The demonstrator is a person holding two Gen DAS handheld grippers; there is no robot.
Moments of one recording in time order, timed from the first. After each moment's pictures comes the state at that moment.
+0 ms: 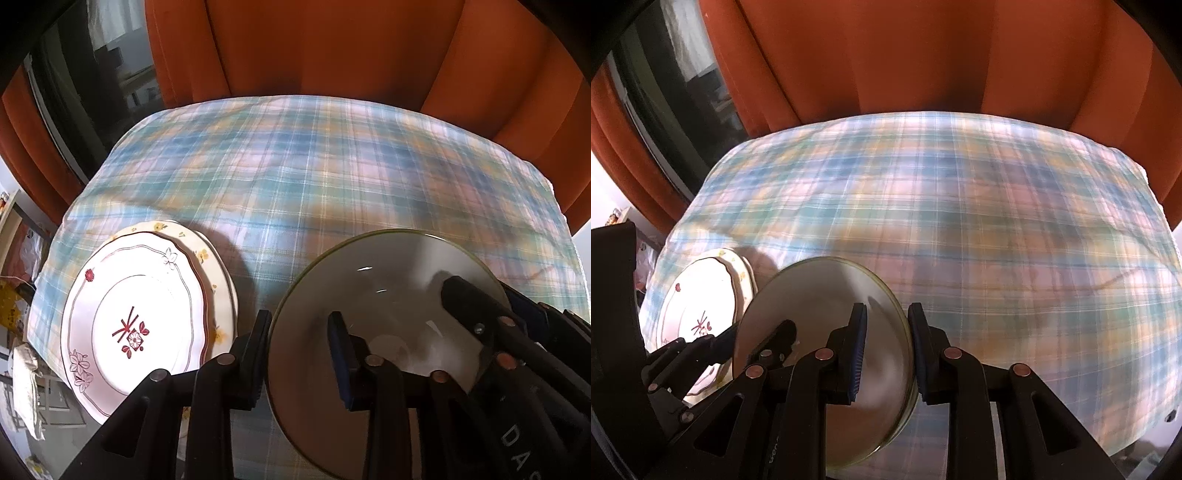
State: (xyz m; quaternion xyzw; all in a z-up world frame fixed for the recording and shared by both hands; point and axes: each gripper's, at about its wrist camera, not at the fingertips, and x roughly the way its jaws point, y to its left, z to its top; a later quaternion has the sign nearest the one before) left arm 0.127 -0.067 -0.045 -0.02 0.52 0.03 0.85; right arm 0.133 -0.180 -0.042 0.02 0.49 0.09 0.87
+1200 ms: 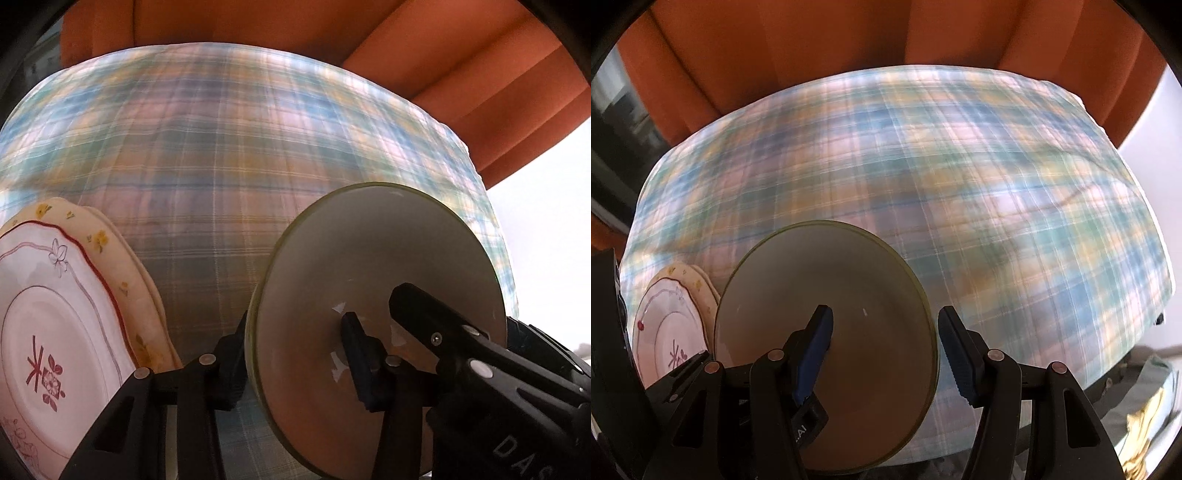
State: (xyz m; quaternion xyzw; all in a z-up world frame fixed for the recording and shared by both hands) left arm 0.147 -0.042 -0.081 -0.09 0.58 -0.19 0.78; right arm 0.128 -0.163 -0.061 0.07 0.55 -0.08 0.83
